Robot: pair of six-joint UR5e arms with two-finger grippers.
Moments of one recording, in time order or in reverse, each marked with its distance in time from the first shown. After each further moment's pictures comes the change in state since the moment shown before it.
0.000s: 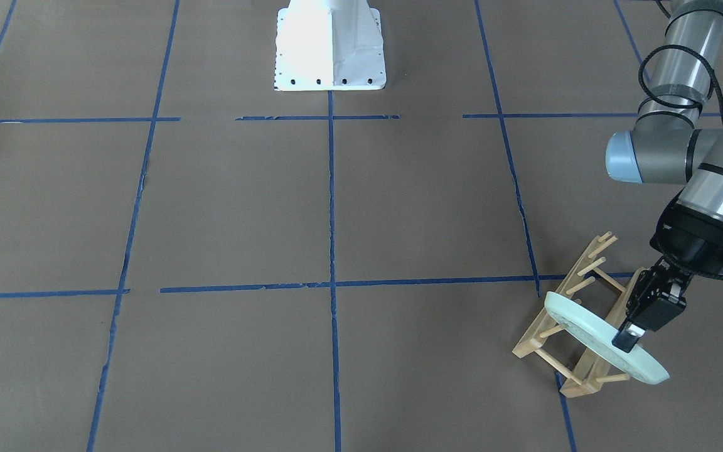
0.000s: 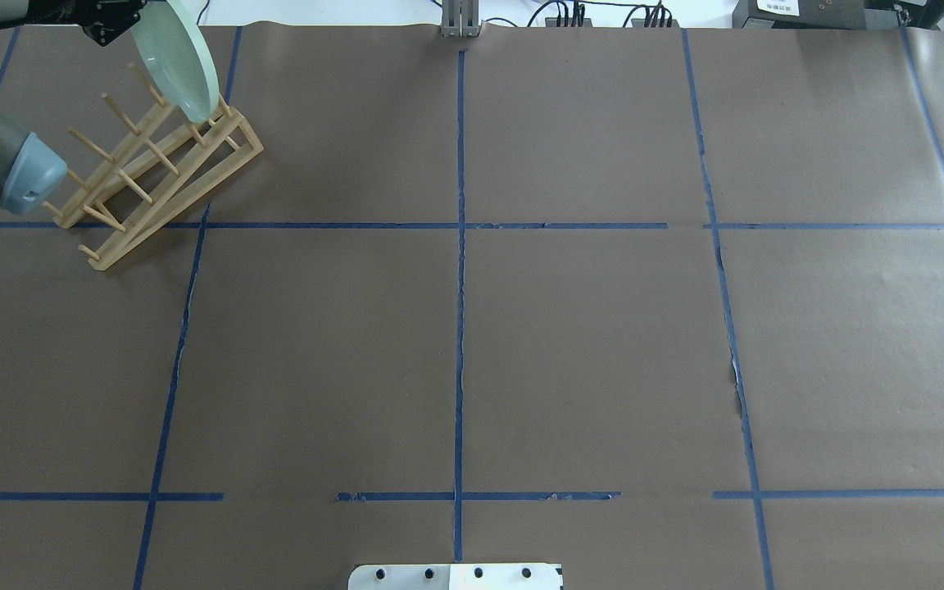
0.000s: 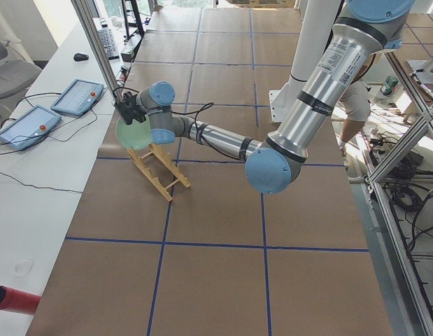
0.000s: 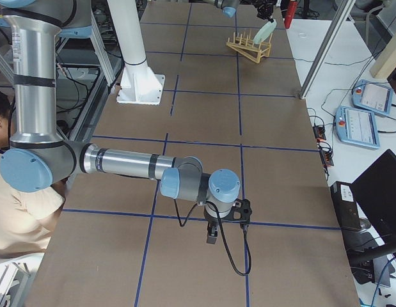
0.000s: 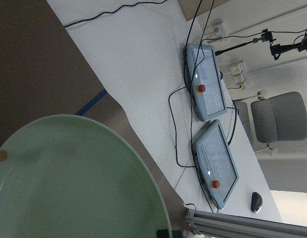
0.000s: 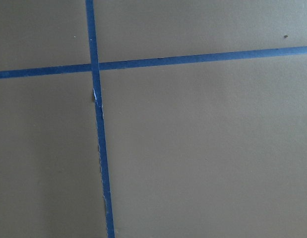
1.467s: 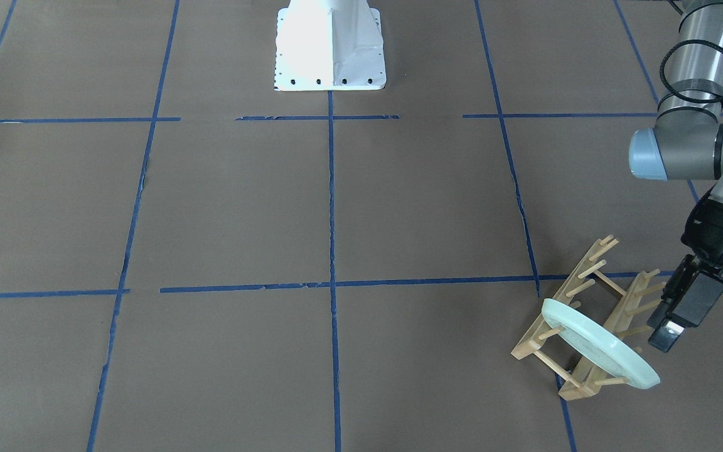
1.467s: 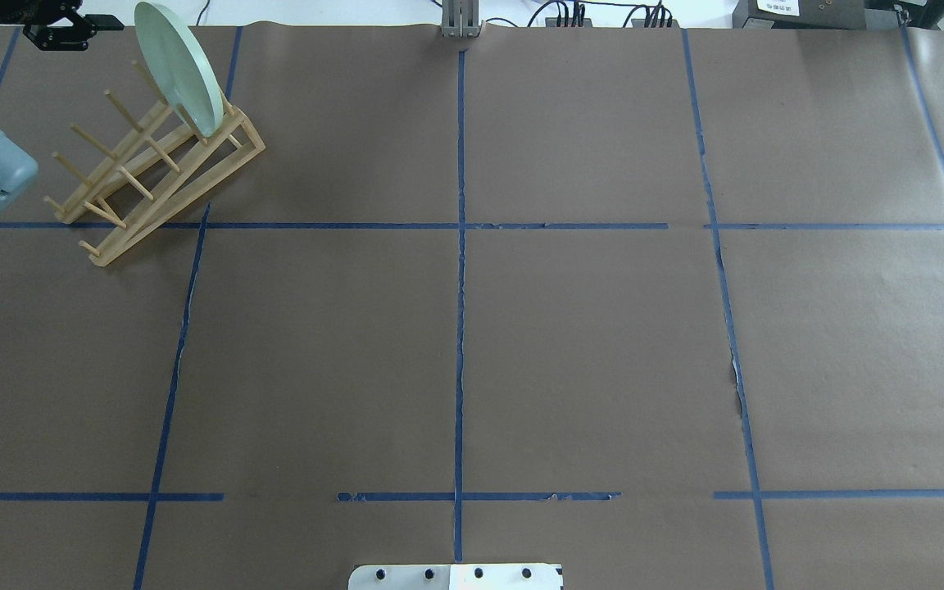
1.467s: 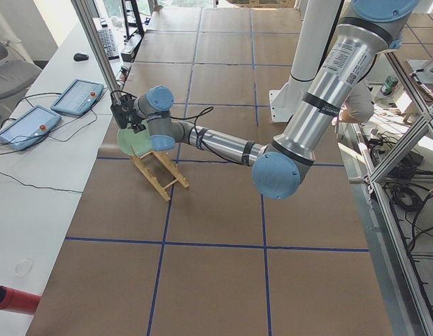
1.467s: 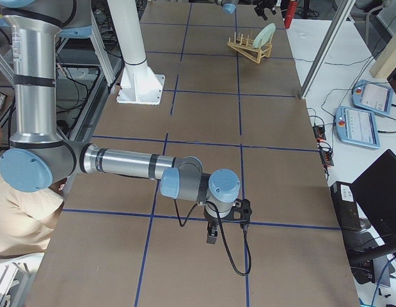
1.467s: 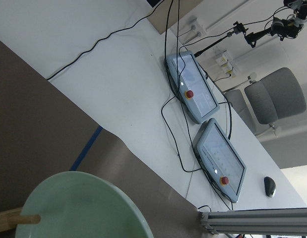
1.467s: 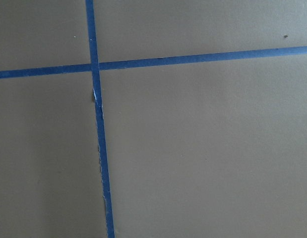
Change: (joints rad) left arm -0.011 0.034 0.029 -0.004 -0.014 0.101; right arm 0.000 0.000 0.000 0.000 0.000 0.000
